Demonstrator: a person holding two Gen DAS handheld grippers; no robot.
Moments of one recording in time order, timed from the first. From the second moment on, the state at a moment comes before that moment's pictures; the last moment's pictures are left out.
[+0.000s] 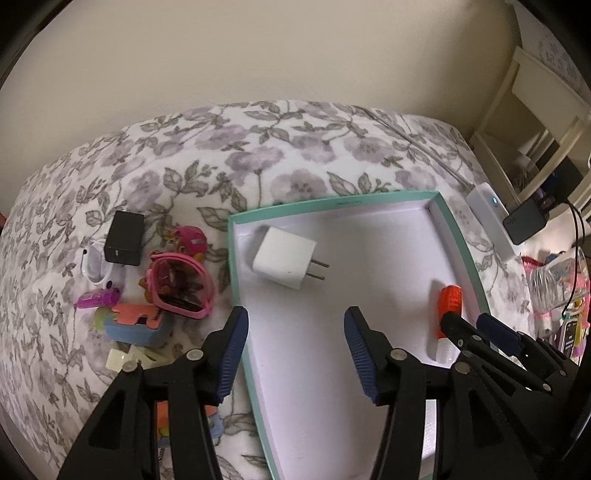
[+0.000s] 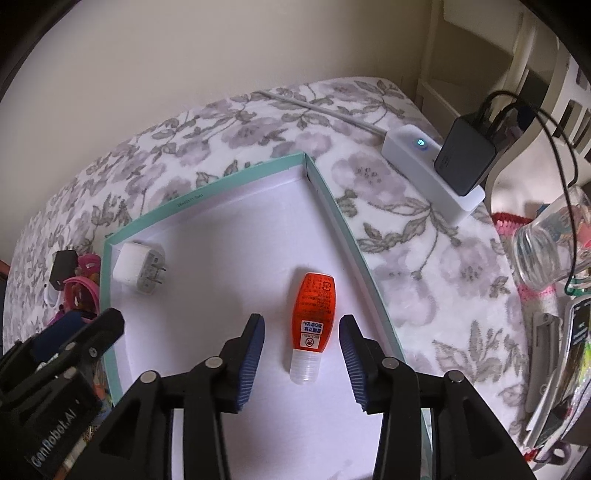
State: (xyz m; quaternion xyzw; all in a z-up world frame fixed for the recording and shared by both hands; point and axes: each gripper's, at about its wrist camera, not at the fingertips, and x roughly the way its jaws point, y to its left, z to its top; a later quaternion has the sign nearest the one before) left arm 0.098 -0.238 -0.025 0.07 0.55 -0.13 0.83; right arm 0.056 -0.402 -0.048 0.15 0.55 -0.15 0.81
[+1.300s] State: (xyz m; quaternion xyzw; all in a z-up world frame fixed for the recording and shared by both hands) left arm 0.095 -0.117 0.001 -0.07 0.49 -0.04 0.87; right arm 0.039 -0.358 -0.016 0.12 0.48 -0.14 0.86
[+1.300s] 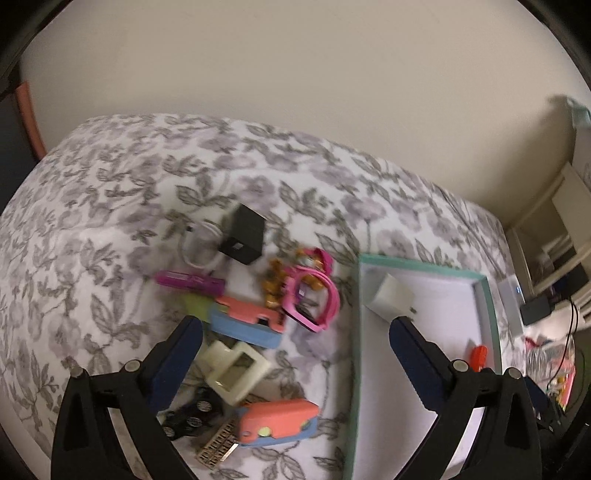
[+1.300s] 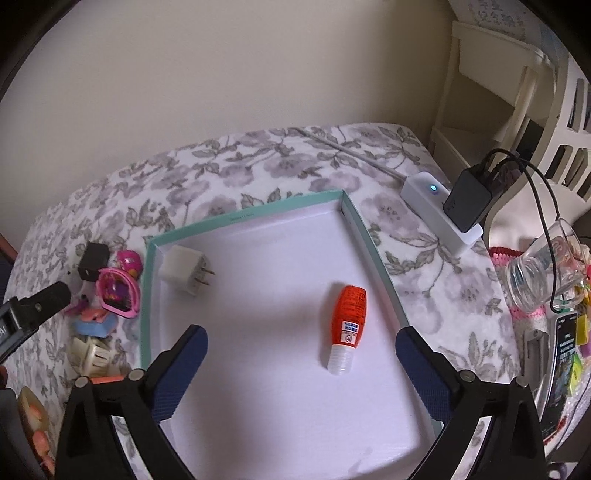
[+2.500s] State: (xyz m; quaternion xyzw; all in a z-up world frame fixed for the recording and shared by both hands) left arm 0.058 0.022 0.013 -0.11 0.46 0.06 0.88; right arm 0.060 -0.215 -0.018 0.07 0.48 0.05 0.87
